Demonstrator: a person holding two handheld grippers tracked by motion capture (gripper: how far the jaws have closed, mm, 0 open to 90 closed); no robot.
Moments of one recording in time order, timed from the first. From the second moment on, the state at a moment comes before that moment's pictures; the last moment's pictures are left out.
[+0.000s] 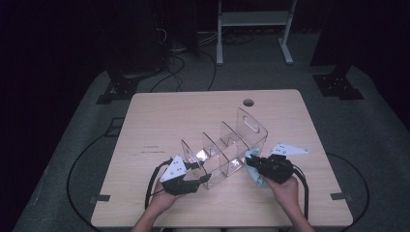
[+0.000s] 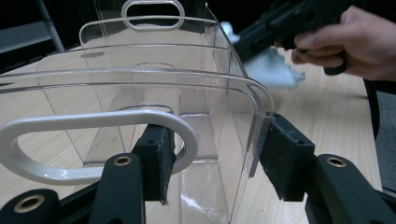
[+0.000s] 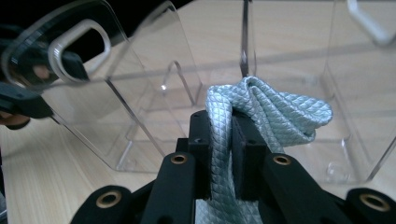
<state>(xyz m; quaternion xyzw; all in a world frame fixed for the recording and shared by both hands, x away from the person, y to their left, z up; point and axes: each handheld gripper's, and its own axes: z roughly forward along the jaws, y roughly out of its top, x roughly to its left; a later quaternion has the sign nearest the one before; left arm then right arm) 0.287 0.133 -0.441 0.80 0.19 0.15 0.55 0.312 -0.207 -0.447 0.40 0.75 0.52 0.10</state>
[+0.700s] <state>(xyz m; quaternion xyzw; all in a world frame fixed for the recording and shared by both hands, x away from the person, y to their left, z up) 0.288 0.134 -0.442 0.80 0.19 0.15 0.55 0.323 -0.198 -0.468 0.41 0.77 0.48 0.10</state>
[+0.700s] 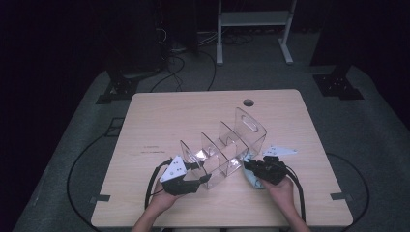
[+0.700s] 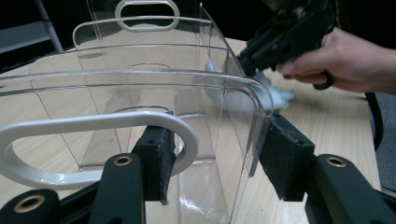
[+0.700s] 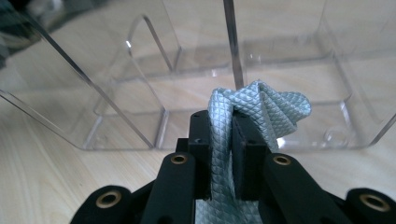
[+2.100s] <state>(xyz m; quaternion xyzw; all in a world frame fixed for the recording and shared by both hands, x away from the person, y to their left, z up) 0.287 0.132 -0.442 0.80 0.19 0.15 0.55 0.323 -0.200 -0.467 0.42 0.77 0.47 0.11</state>
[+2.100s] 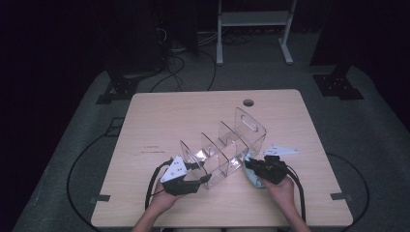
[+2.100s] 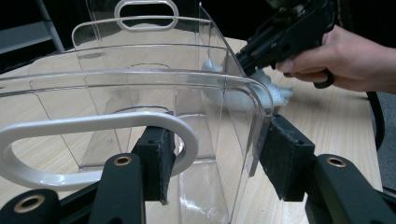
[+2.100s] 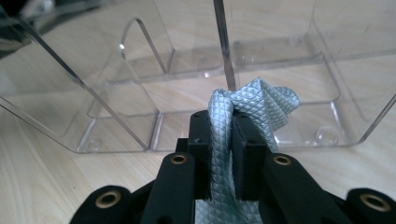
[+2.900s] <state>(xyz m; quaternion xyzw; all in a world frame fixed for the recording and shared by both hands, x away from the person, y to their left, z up) 0.286 0.132 -0.442 0.80 0.19 0.15 0.55 0.278 -0.157 -0.441 0.32 0.79 0.51 0.08</state>
